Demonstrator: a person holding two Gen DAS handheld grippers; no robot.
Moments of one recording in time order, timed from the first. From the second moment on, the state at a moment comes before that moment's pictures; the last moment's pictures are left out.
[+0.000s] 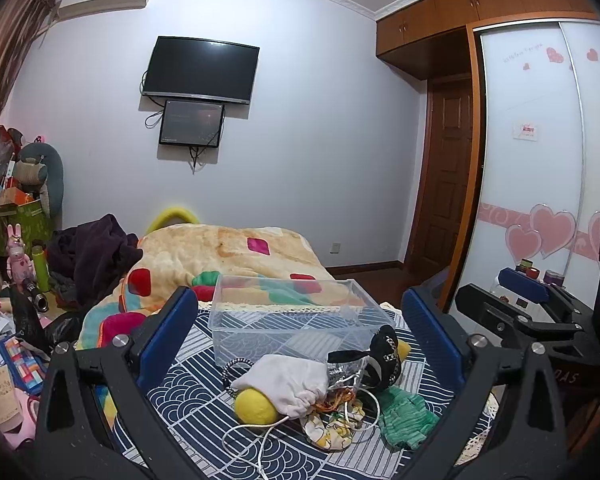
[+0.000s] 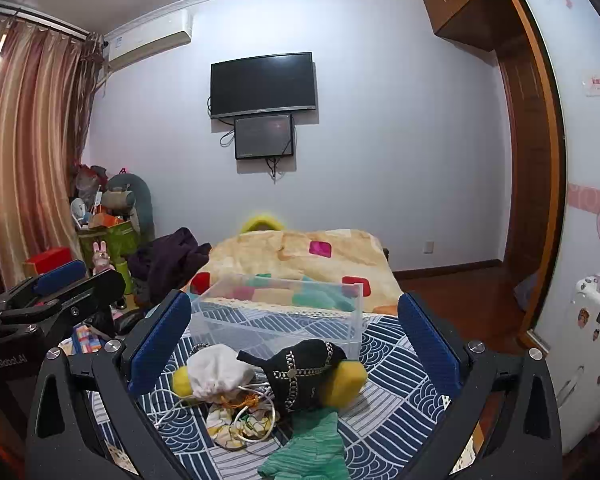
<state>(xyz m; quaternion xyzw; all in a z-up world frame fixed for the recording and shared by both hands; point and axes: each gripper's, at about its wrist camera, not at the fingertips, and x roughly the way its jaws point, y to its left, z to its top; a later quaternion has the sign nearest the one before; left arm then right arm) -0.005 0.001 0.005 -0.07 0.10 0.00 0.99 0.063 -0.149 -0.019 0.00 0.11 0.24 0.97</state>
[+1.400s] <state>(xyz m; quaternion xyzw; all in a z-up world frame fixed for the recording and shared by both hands) -0.004 -0.001 0.002 -0.06 0.10 0.01 0.99 0.059 -0.147 -0.016 -0.01 0.11 0.23 0.97</state>
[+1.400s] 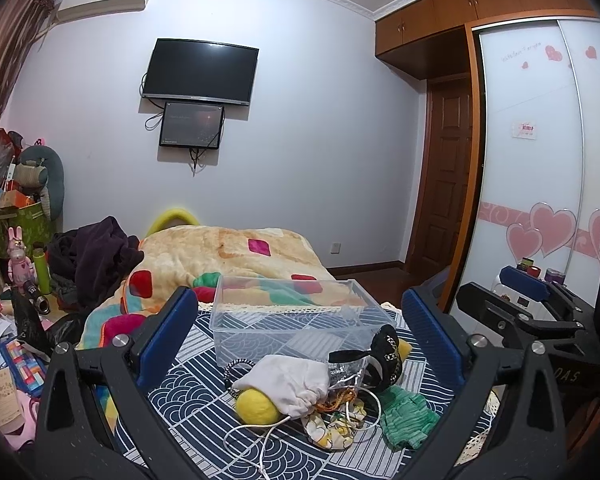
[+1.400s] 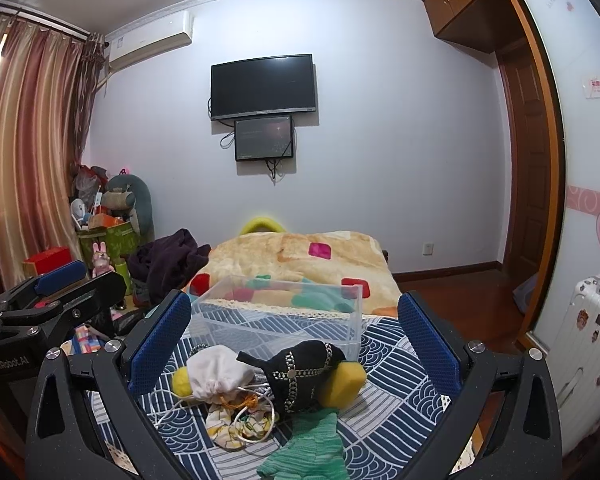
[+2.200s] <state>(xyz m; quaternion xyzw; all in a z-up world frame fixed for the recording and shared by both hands) 0.020 0.005 -0.026 -0.06 0.14 0.02 0.99 0.078 -0.150 -0.030 -0.01 0.14 0.23 0.96</state>
